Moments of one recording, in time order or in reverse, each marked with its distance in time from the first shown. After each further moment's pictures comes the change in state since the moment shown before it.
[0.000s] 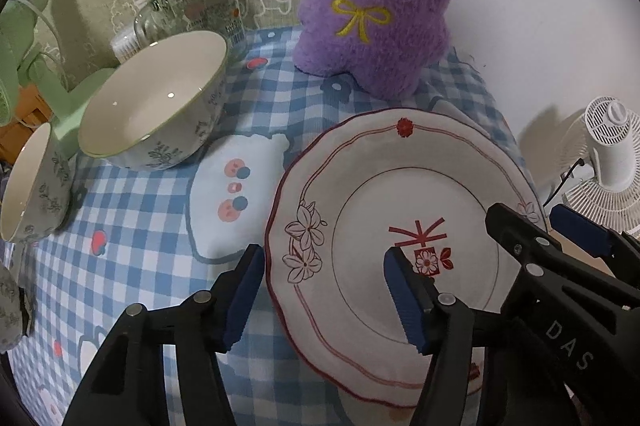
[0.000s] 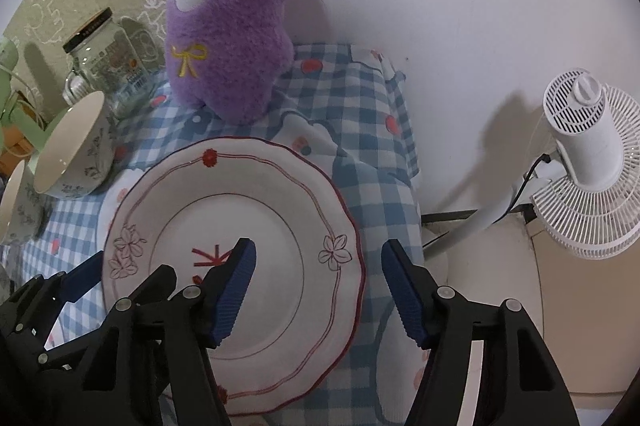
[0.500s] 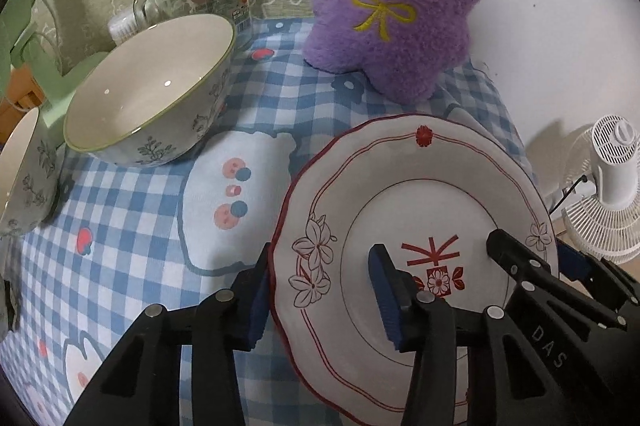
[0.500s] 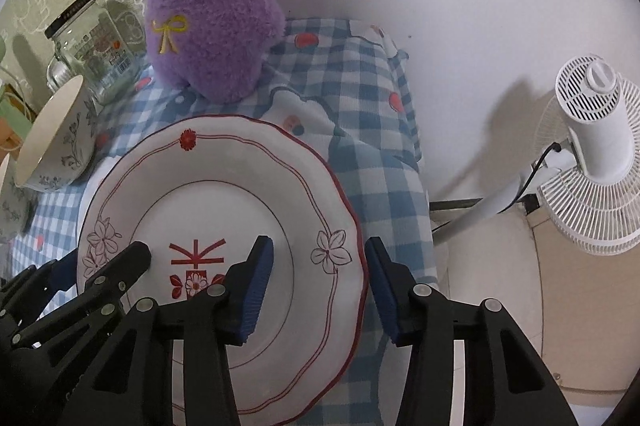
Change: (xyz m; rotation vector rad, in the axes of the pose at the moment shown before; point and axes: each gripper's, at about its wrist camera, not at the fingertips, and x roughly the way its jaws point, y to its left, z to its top) left arm 0.013 0.012 0.006 -0.046 0.006 -0.025; right arm 0.023 -0.002 -0.001 -0.008 0.045 -0.009
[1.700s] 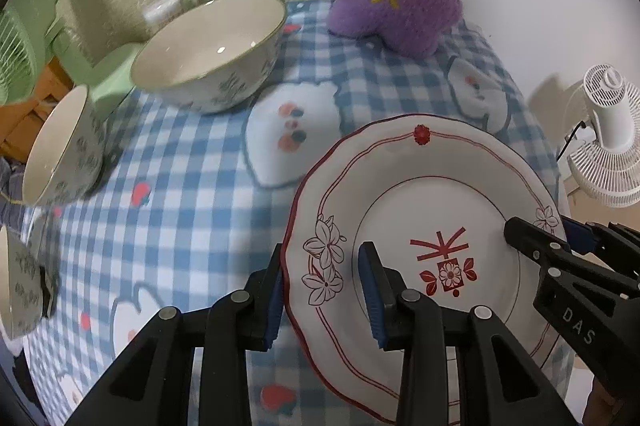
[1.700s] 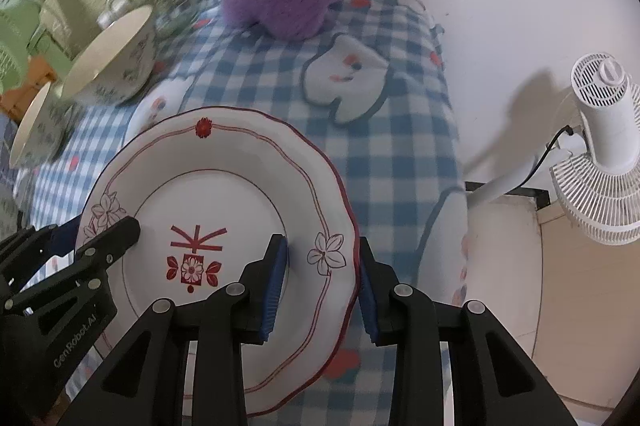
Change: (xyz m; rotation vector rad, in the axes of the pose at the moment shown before) left arm -0.043 0.026 -0.049 0.078 0.060 0.054; right arm -0.028 0.026 -0.050 -0.108 0.106 0.067
